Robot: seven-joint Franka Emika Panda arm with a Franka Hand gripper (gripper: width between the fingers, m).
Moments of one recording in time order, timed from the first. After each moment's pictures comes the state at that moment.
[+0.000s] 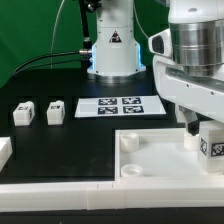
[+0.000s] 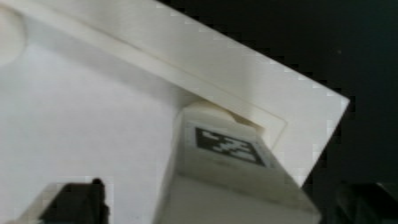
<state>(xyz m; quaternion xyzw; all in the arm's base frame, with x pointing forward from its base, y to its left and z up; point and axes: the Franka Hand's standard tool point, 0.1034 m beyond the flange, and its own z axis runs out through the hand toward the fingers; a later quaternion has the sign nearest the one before) 0.626 0.115 0.071 -0.88 0.48 0.03 0.06</state>
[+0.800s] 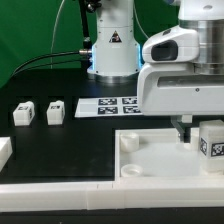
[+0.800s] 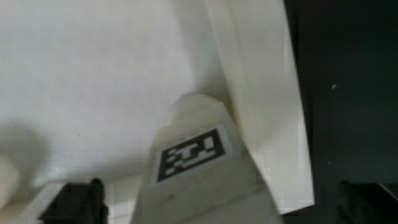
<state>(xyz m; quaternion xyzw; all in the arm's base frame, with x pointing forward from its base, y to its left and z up) 0.625 0.118 0.071 -1.00 0.06 0.00 0.04</state>
